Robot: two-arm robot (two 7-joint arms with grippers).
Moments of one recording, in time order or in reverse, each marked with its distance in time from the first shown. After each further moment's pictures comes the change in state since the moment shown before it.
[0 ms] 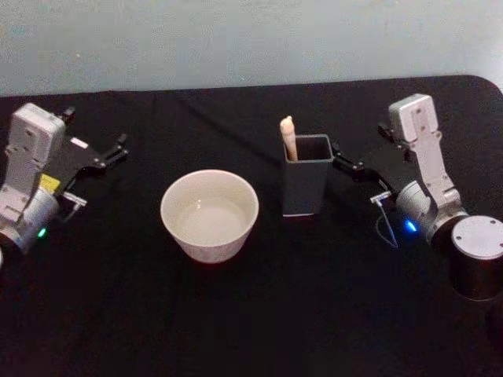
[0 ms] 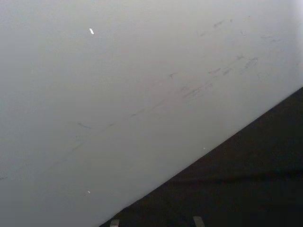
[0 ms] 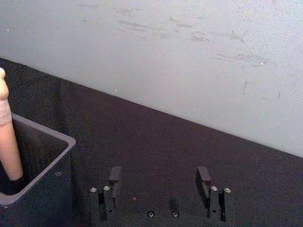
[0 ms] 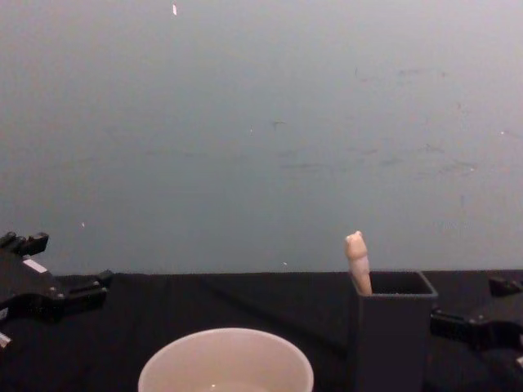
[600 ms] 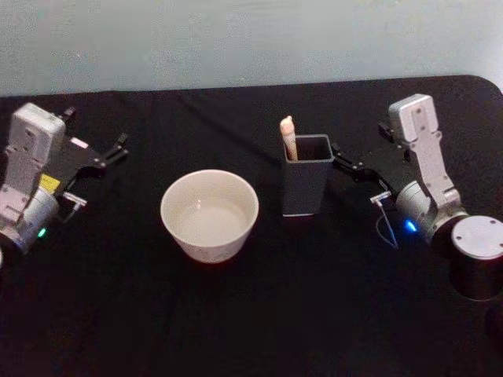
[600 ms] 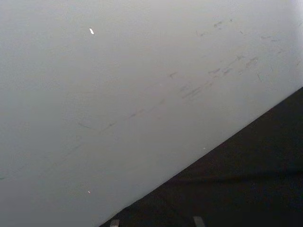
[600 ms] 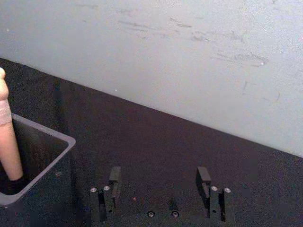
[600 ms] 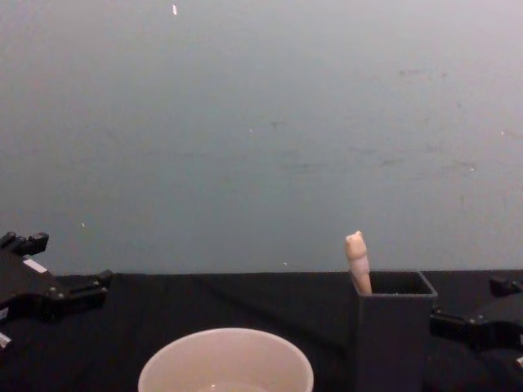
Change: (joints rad) left arm 0.000 0.000 0.000 0.000 0.000 0.000 0.000; right arm 0.000 0.000 0.000 0.000 0.000 0.000 0.000
